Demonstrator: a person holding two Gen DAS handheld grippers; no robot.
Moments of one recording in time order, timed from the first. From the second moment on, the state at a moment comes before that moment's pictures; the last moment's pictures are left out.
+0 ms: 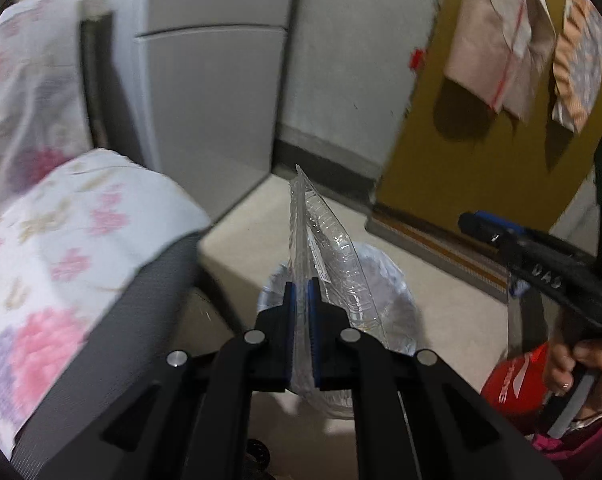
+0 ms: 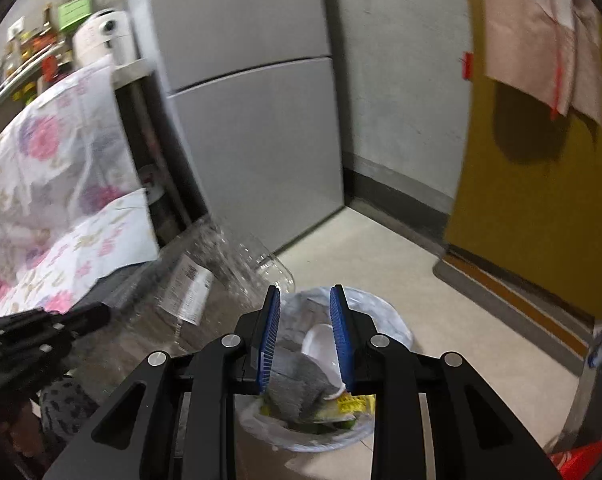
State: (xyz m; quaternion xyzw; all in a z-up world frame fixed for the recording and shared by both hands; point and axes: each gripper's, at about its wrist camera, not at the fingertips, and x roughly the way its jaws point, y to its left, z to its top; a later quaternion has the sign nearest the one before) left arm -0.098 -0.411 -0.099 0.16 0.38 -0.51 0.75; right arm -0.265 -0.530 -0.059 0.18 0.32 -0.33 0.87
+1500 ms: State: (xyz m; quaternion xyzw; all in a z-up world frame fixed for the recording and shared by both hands) left arm -0.099 -0.250 -0.001 0.16 0.40 -0.31 0.85; right arm -0.236 -0.396 0.026 0.05 0.39 -0.24 0.89
